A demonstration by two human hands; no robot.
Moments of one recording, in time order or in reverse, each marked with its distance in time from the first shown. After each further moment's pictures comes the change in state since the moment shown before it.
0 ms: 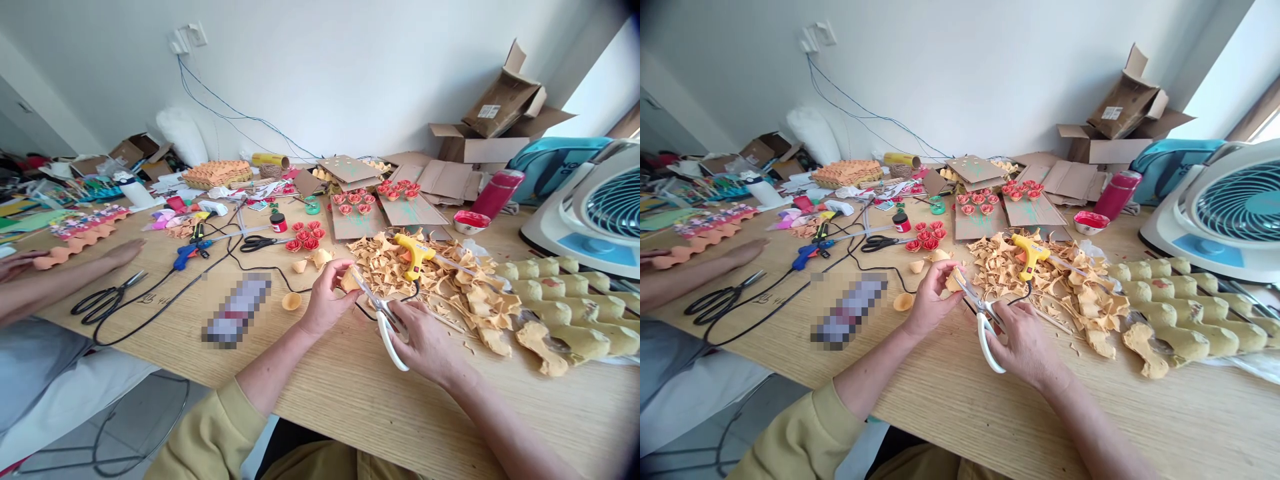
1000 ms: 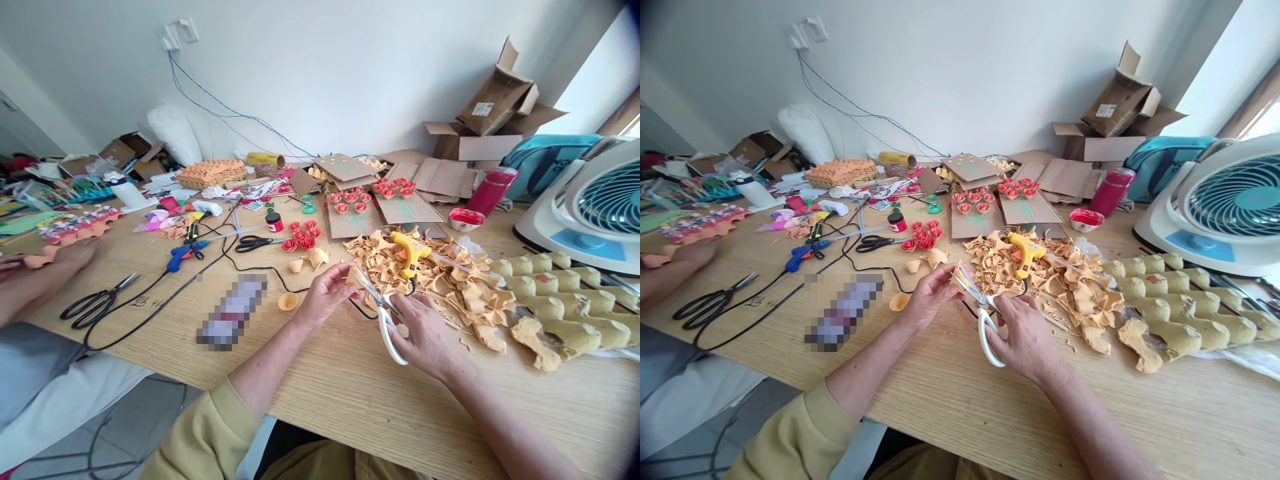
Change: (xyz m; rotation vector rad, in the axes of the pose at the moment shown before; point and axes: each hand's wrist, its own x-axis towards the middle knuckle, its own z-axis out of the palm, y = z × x) left_hand 0.005 -0.003 -0.004 -0.433 -0.207 -0.266; right_hand 0.000 0.010 -0.002 -0.048 0.004 0.031
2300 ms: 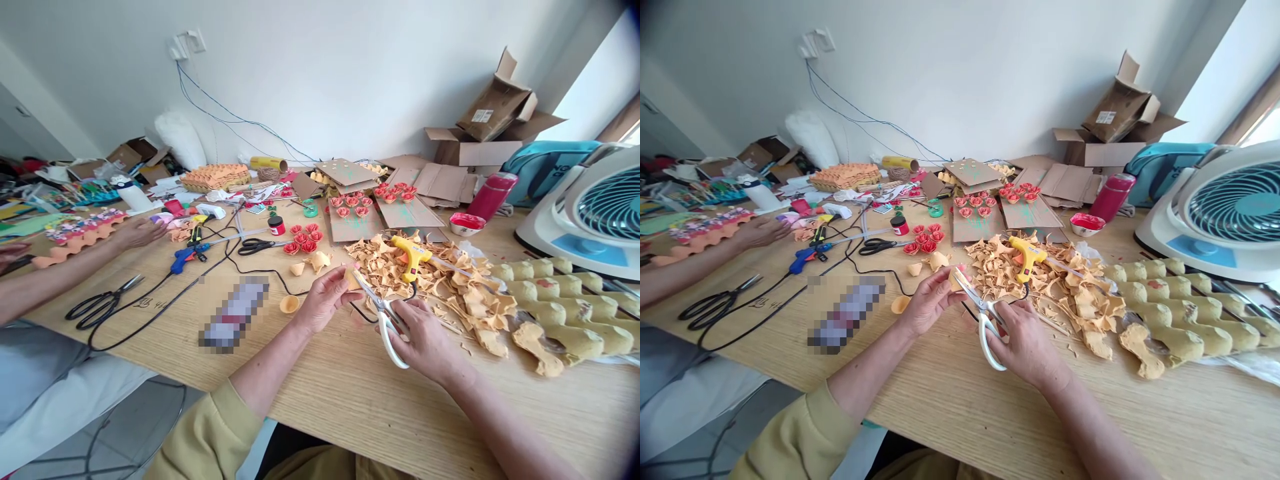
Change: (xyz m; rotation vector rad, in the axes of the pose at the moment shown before) left_hand -0.003 0.007 0.004 -0.194 0.047 -0.074; right_hand -0.001 0.002 0.004 0.048 0.020 -0.055
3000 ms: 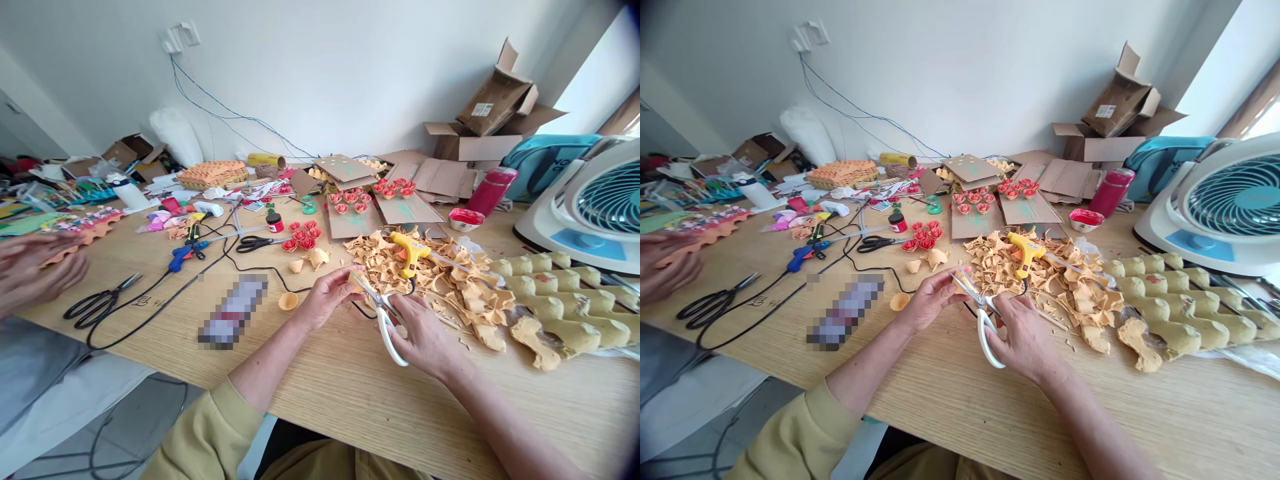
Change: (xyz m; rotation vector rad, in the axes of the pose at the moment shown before) left_hand 0.001 -0.003 -0.005 0.128 -0.106 -0.036; right_hand 0.003 -0.006 -0.005 0.030 -0.033 0.048
